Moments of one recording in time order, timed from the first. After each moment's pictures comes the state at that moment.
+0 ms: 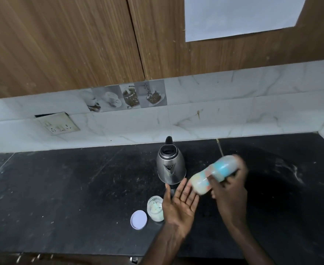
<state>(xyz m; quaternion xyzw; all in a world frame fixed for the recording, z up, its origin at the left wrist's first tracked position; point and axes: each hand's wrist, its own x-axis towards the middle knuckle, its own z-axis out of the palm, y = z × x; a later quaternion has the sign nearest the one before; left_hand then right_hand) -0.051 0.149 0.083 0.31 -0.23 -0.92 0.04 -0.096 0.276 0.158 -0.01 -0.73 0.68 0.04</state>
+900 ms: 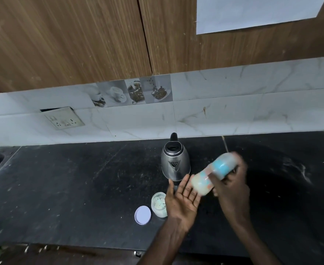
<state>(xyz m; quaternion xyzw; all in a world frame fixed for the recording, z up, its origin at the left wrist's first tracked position) -0.056 0.140 0.081 0.32 -0.22 -0.92 0.05 -0.098 0.268 0.161 -0.01 -0.74 0.67 0.00</state>
